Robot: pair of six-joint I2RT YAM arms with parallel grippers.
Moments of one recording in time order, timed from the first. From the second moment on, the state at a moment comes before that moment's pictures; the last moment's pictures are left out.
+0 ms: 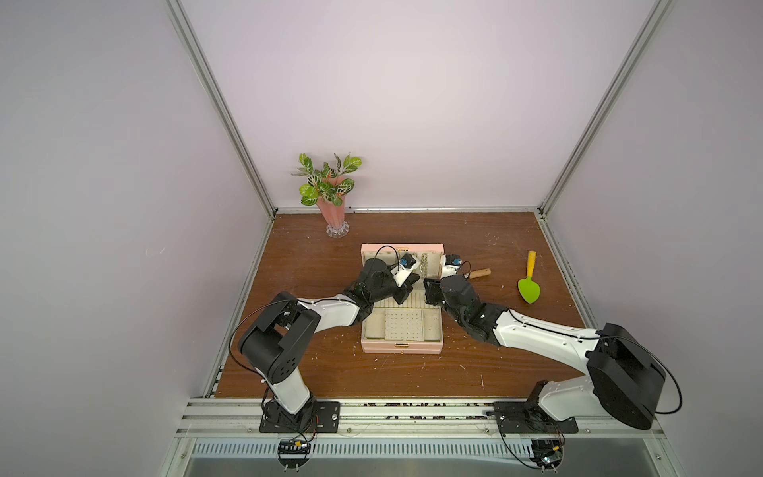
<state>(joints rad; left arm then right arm) -0.60 1.69 0.78 0.56 0.36 0.18 0.81 1.42 0.76 0.18 0.37 0.70</state>
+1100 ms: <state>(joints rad) -0.60 1.69 0.78 0.55 0.36 0.18 0.80 1.54 0.78 0.24 0.41 0.67</state>
